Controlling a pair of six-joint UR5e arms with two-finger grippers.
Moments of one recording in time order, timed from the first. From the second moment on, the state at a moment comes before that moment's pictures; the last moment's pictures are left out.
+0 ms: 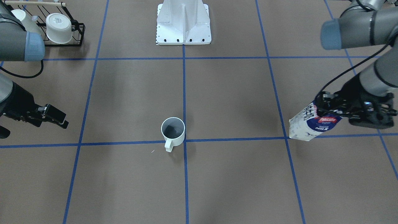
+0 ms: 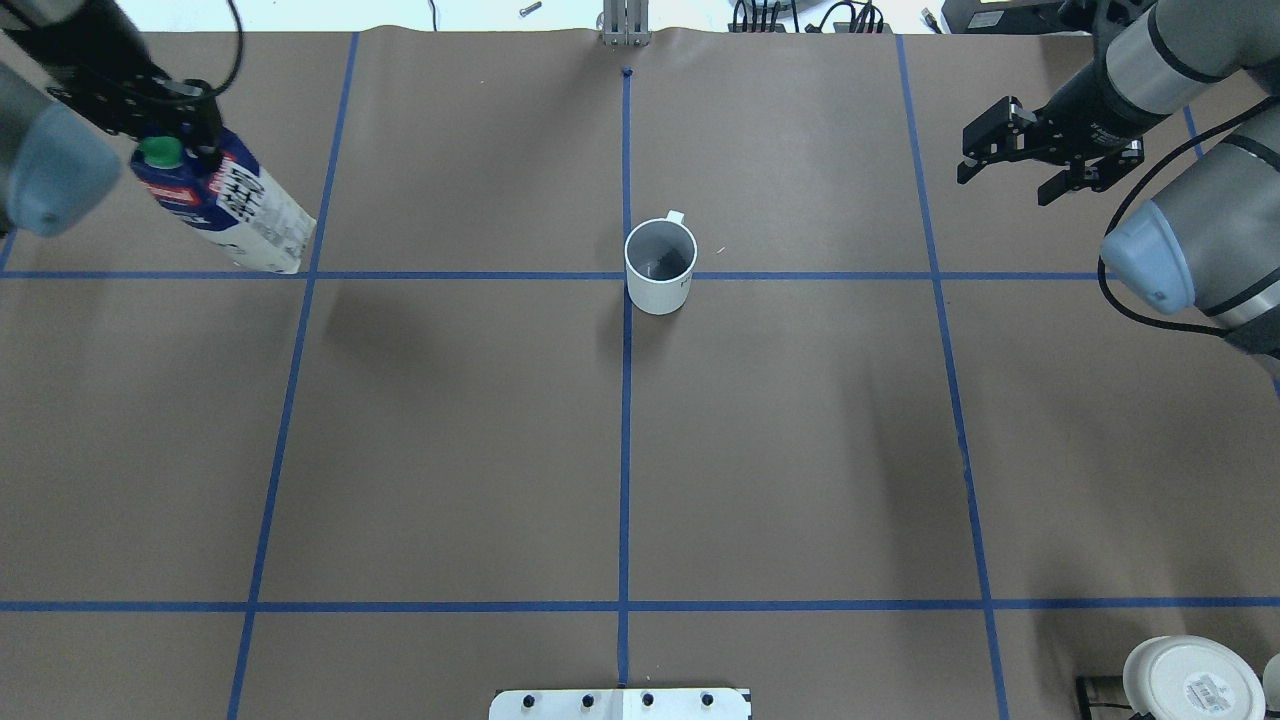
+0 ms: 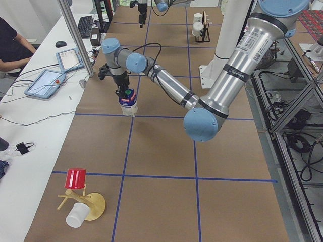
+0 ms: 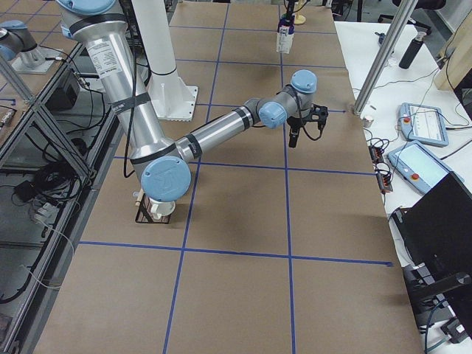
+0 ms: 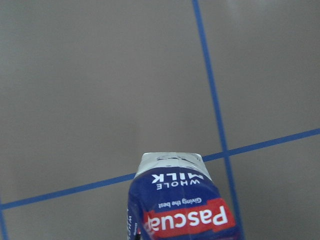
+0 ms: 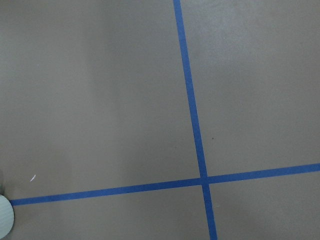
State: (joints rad) left arm -1.10 -2.15 -1.68 -1.31 -2.29 -0.49; right arm 1.10 -1.19 1.68 -1.41 2.32 0.95
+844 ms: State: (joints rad) left arm -0.86 -2.50 -1.43 -1.44 -2.24 -0.96; right arm 1.10 -1.19 1.69 -1.41 2.33 0.94
